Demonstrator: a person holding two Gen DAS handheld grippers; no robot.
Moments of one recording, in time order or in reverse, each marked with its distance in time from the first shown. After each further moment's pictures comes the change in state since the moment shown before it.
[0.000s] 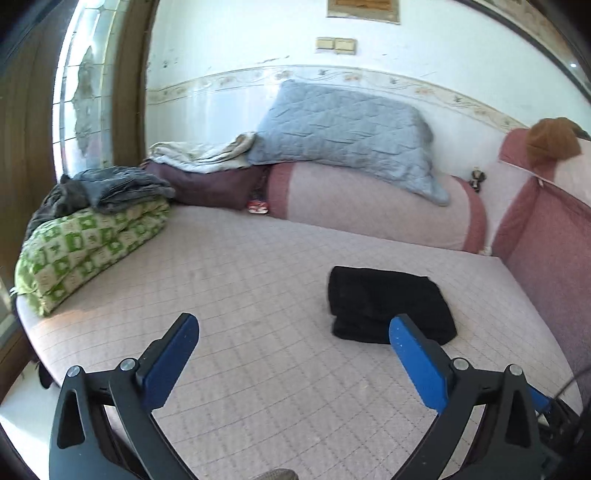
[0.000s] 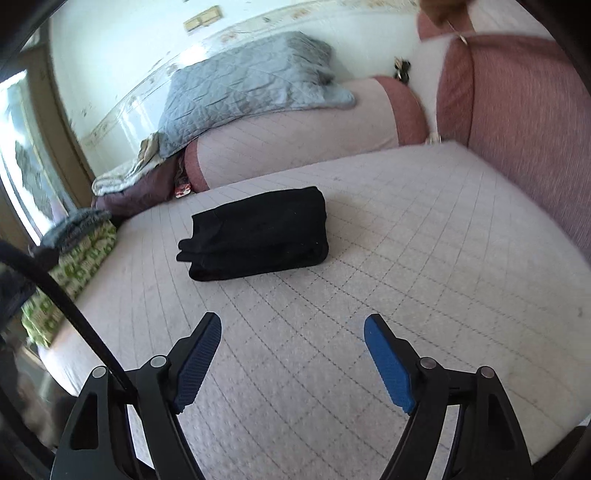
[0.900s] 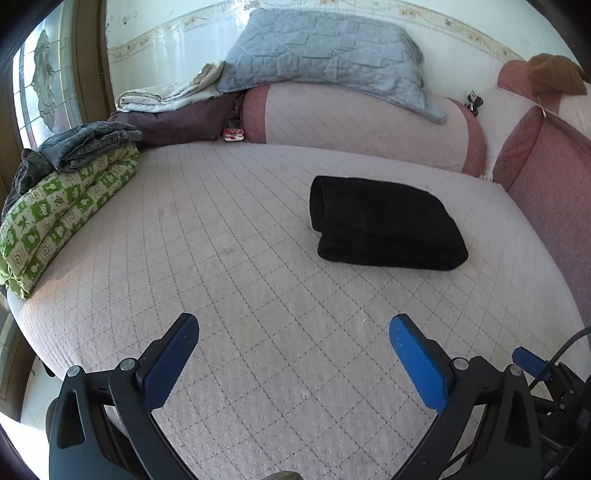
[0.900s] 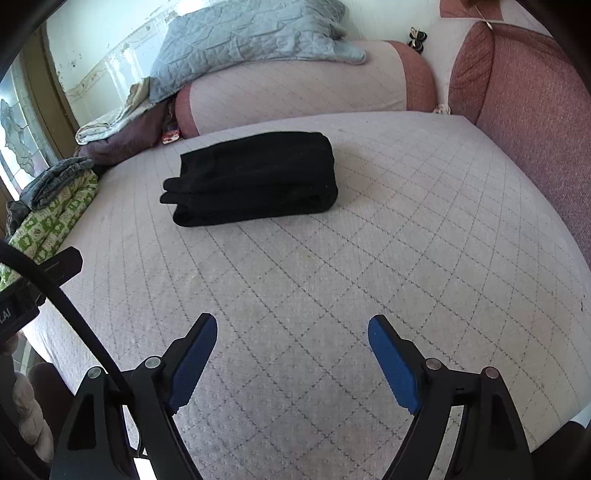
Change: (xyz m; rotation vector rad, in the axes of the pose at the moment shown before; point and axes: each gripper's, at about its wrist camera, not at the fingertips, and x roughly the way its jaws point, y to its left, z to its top) left arm 0.050 -0.032 -0.044 0.107 0.284 -0.024; right arm 0.045 0.009 -0.017 -0.015 0.211 -0.058
